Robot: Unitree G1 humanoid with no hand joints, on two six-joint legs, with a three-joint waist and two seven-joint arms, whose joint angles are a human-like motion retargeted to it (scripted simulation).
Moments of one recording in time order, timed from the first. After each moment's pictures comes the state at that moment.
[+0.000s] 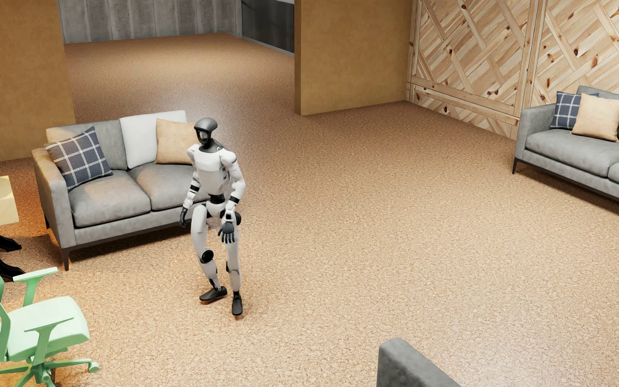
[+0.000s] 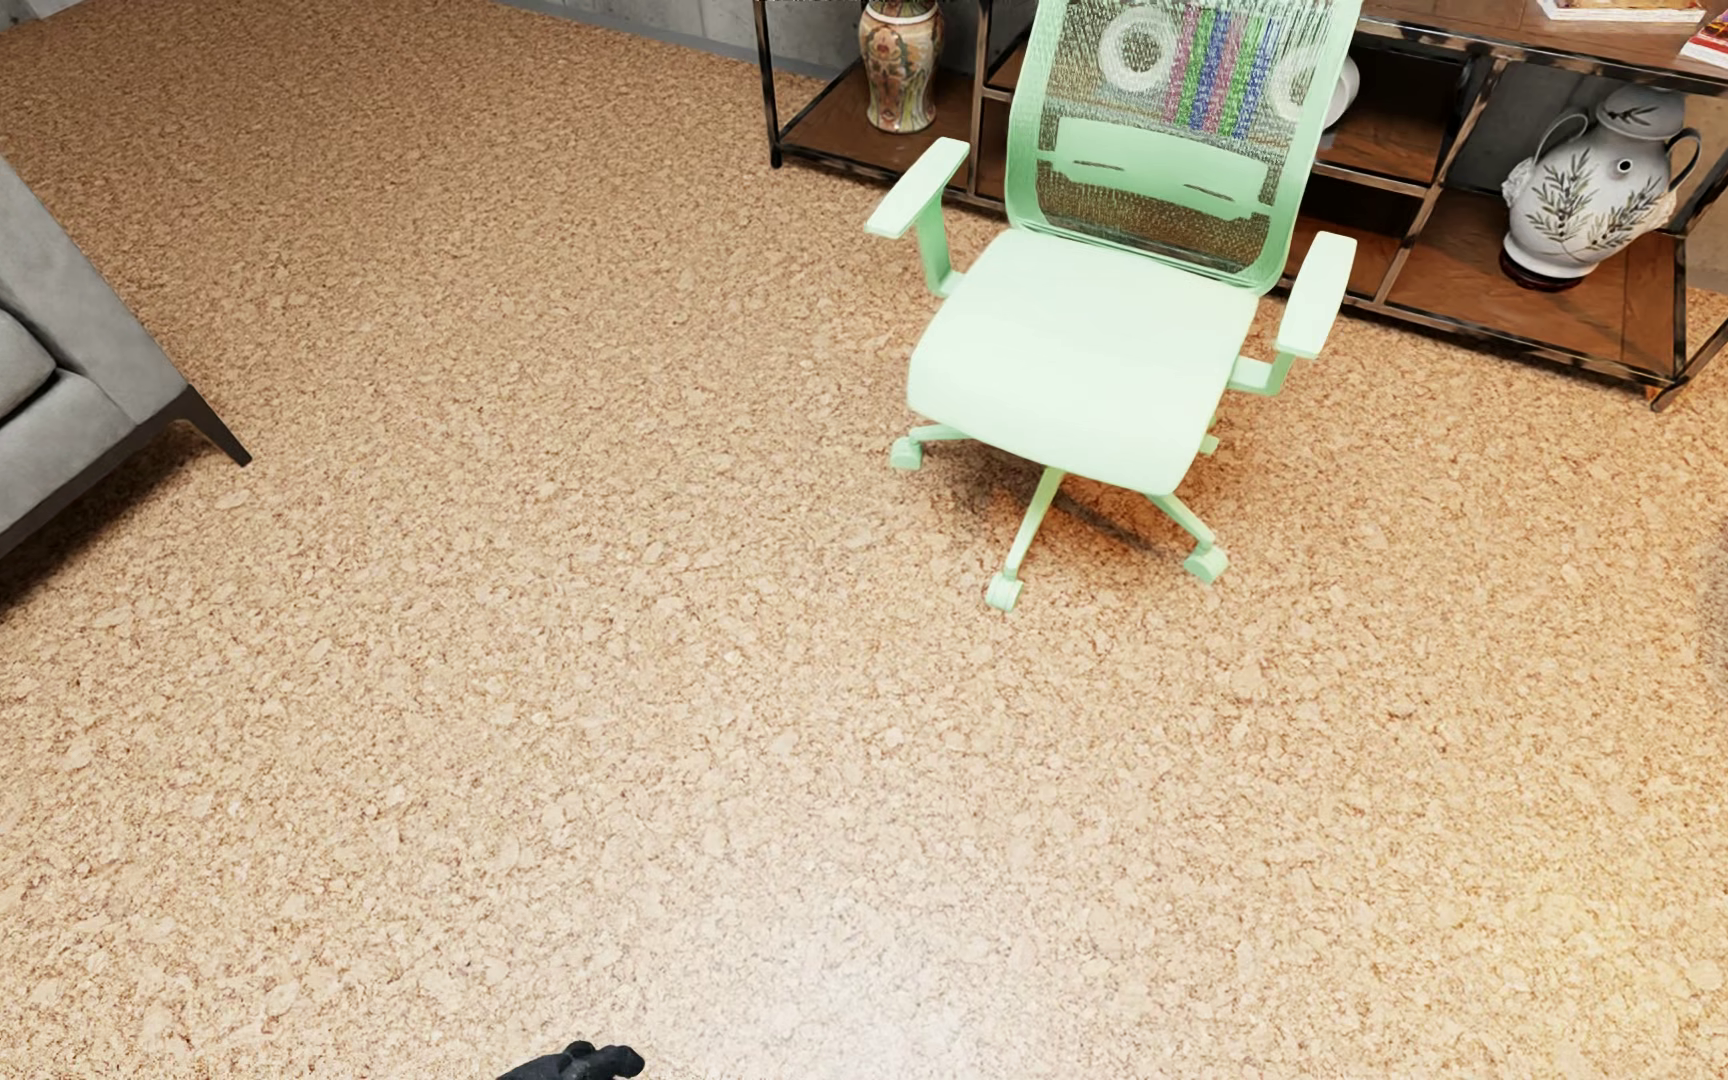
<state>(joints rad) -0.31 -0.19 -0.05 0.28 -0.07 0.03 0.56 -0.42 0.00 0.58 0.35 0.09 0.21 -0.25 -0.34 0.27 -0.05 0.06 -0.03 -0.37 -0.09 0.64 0.73 0.73 -0.65 0.33 0.24 -0.05 -0.05</state>
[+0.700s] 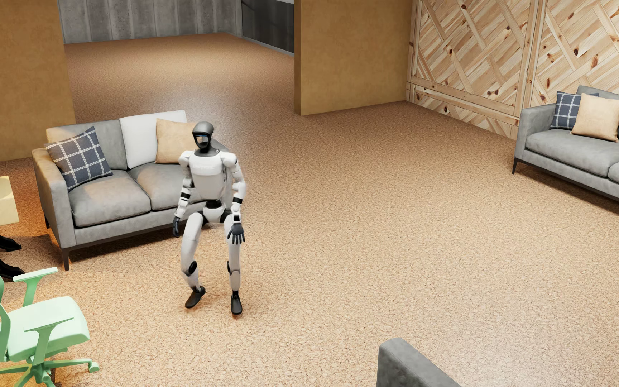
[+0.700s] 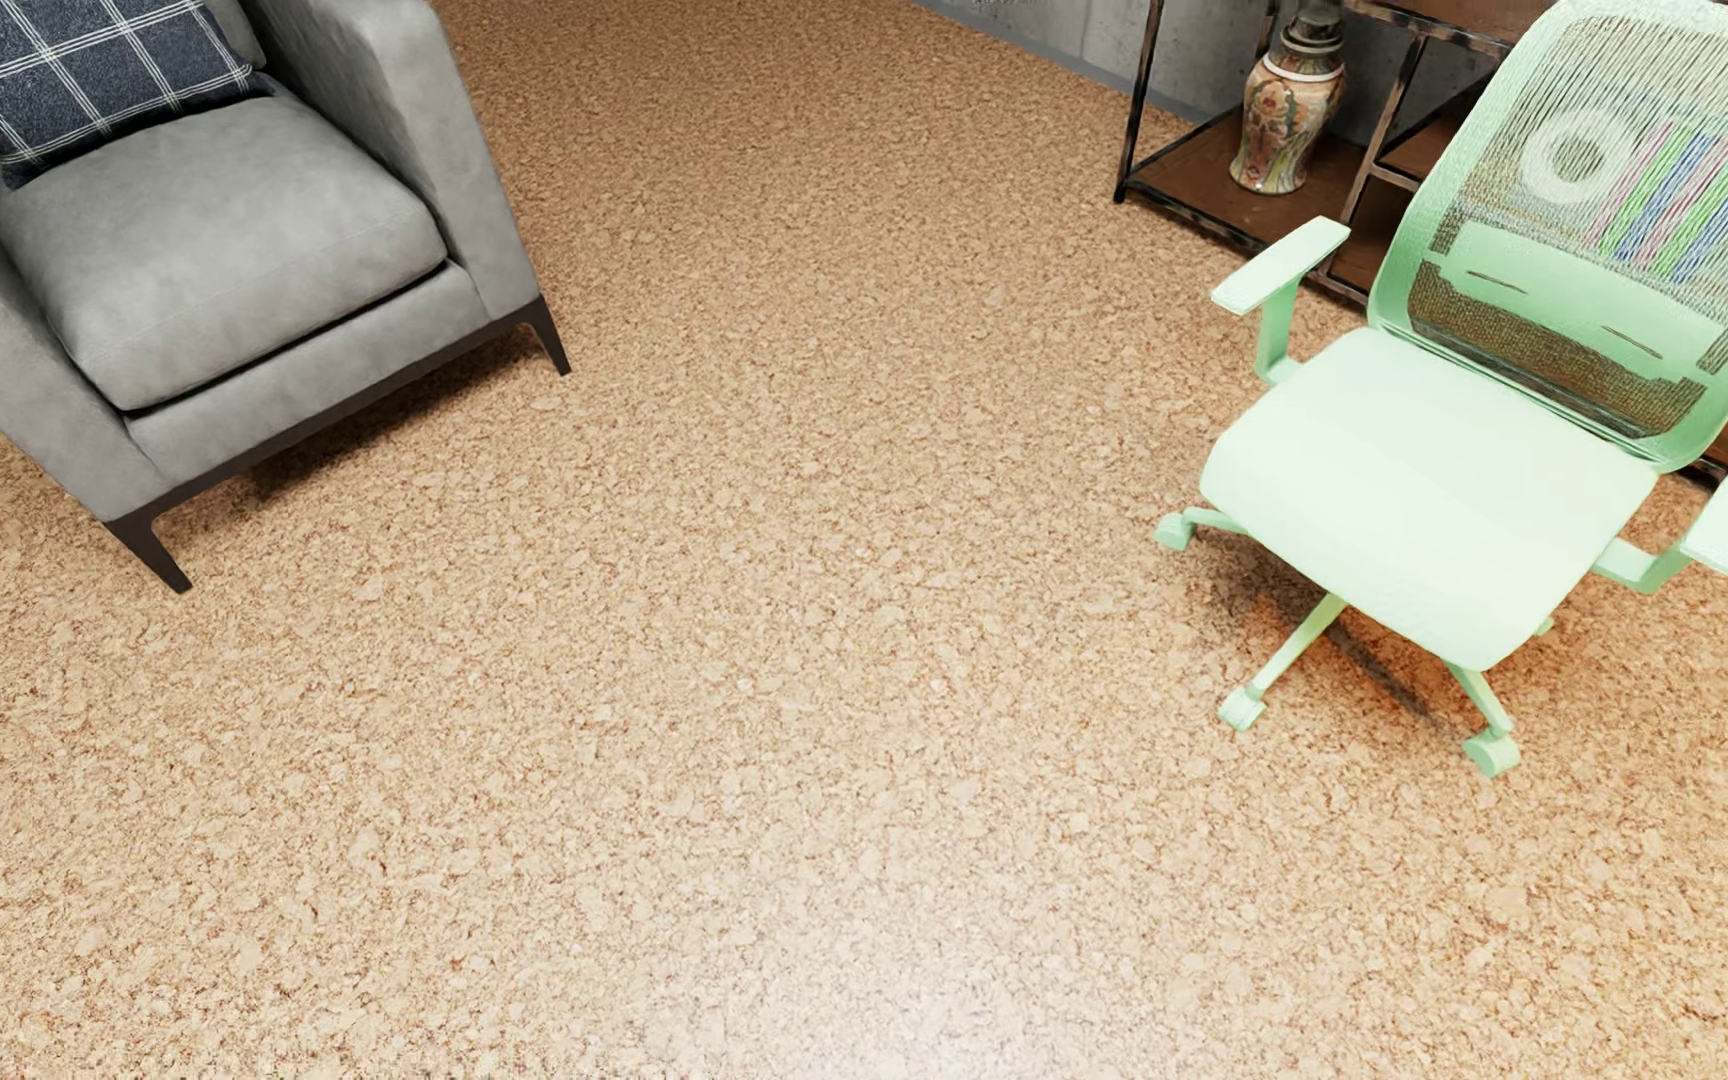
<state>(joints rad) -0.20 -0.42 -0.05 0.04 -0.27 -0.02 0.35 -0.12 0.01 0.43 0.84 0.10 0.25 -0.30 -0.36 0.23 -0.07 0.04 0.12 -0.44 -0.13 0.73 0.71 0.71 -0.65 0.33 0.23 -0.04 -0.04</state>
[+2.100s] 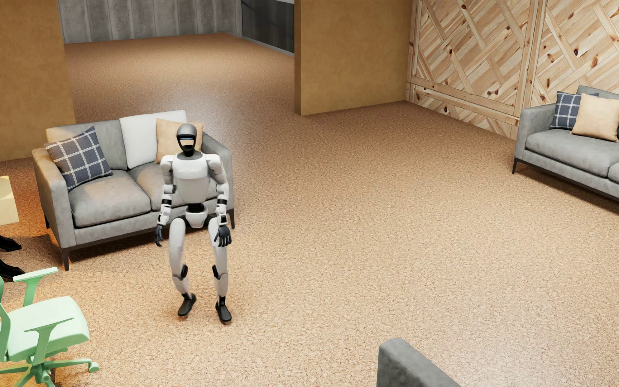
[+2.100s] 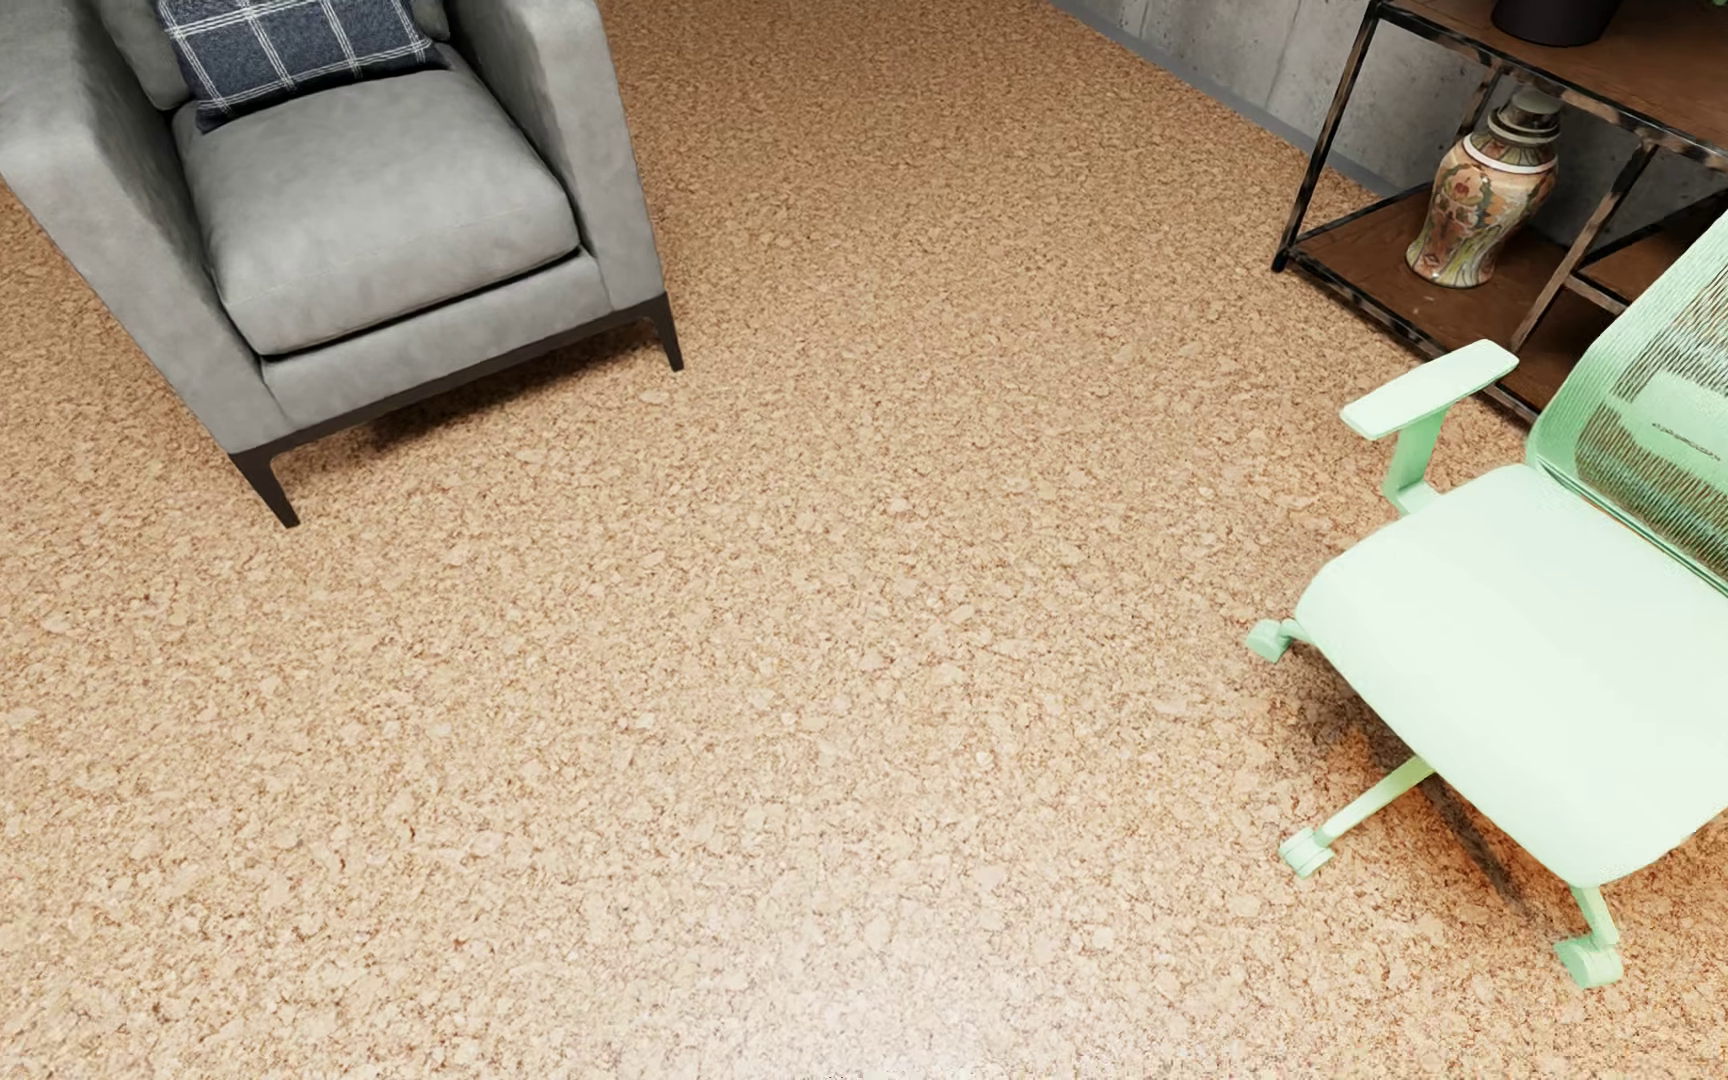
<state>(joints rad) -0.23 -0.24 -0.01 0.13 -0.13 0.01 0.41 -0.25 -0.01 0.38 0.58 0.12 0.22 -0.23 -0.37 0.20 -0.06 0.03 0.06 -0.41 -0.09 0.70 0.72 0.67 -0.64 0.33 0.22 -0.01 -0.12</state>
